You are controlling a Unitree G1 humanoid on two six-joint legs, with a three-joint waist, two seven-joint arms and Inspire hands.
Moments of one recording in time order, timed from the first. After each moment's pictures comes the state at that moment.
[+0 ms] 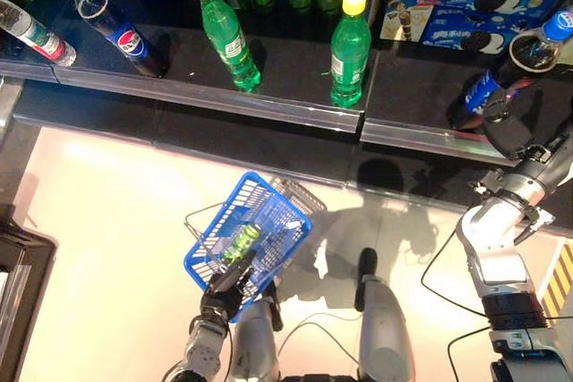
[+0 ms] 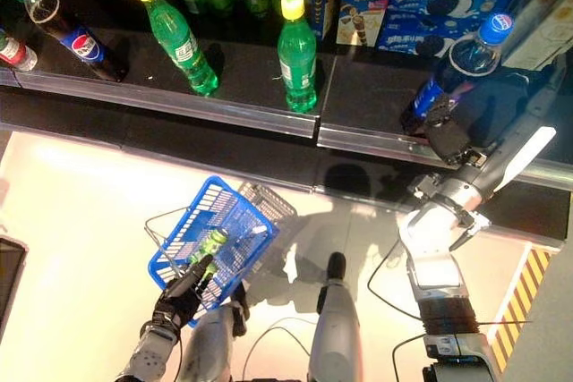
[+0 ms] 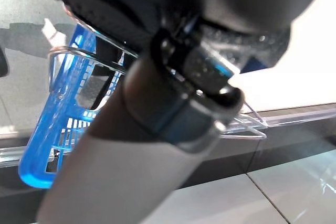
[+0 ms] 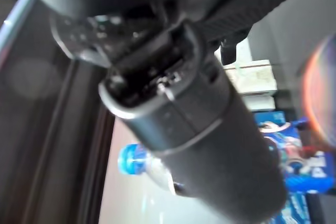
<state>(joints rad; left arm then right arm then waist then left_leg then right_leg) -0.07 0.13 -0.07 0.85 -1.18 -0.13 -0.21 -0.34 -0.51 -0.02 0.11 0.11 -0.22 -0.91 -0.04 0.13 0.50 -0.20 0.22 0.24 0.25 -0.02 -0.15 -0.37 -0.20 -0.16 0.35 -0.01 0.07</state>
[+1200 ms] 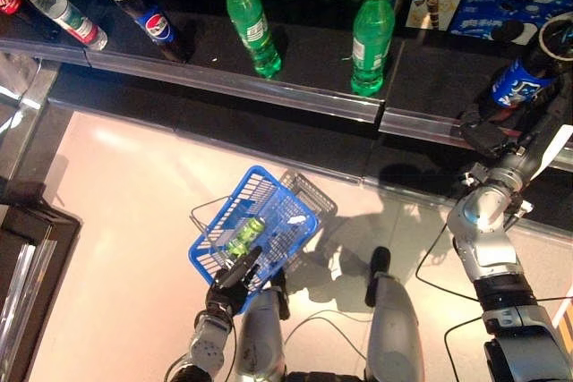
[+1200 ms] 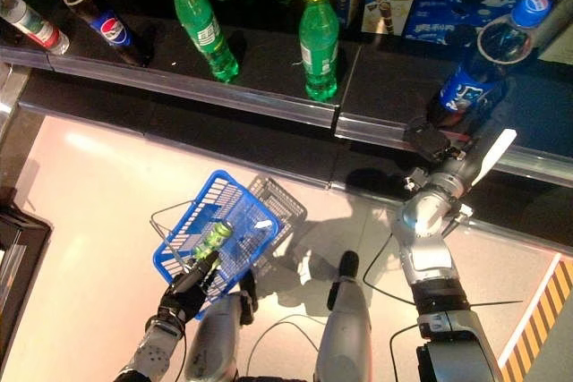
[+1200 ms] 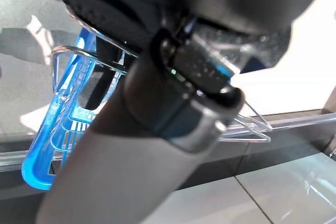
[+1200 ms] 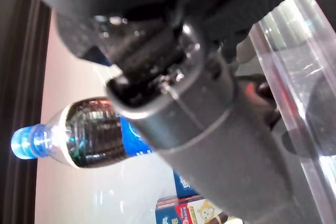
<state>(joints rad) -0.08 0.13 -0.10 0.85 -1.19 -0.13 -0.21 -0.48 -0.51 0.03 0.32 0.30 -0.18 -0.83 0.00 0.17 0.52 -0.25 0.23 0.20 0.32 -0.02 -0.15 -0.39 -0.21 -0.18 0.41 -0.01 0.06</state>
